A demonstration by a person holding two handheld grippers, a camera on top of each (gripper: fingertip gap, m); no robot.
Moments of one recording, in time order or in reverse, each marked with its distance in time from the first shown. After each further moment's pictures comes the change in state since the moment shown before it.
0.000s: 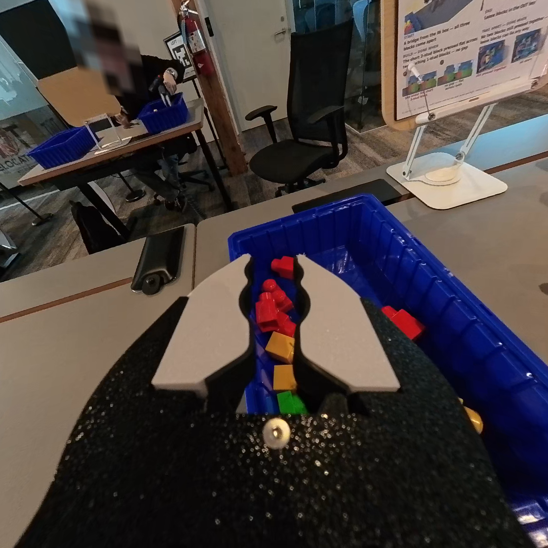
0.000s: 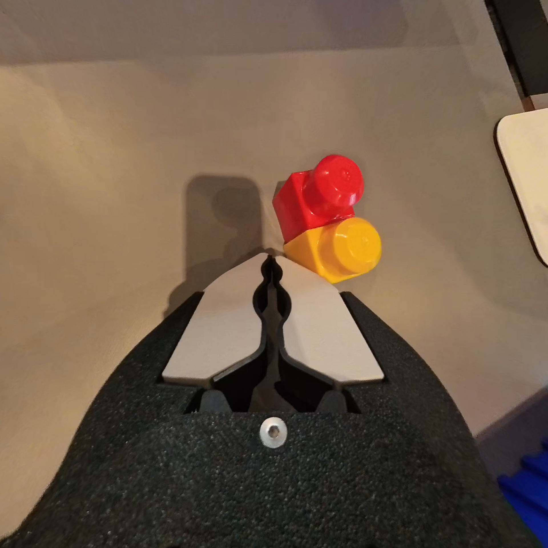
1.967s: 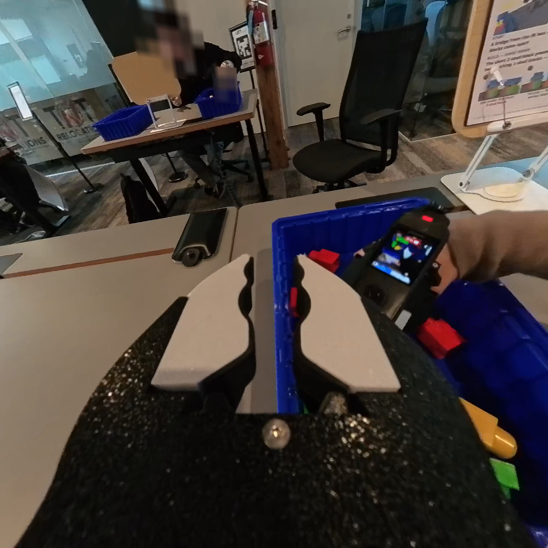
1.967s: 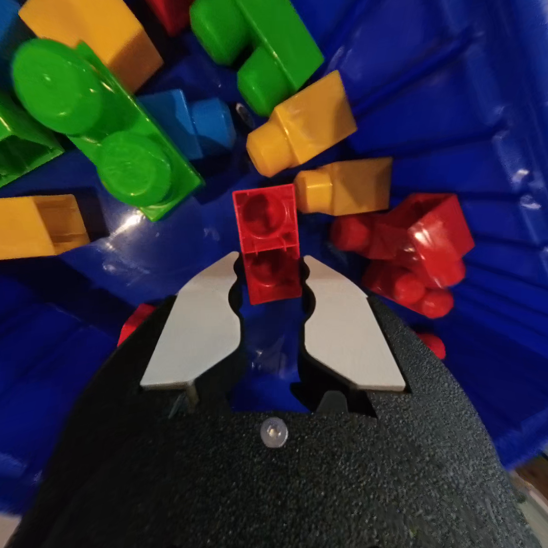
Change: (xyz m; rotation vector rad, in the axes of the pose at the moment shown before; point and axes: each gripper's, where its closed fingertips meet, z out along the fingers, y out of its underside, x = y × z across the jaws) left arm -0.039 0.015 -0.021 -0.007 -0.156 -0.079; right arm -0.073 -0.319 0.195 -0.162 -0.612 -0.978
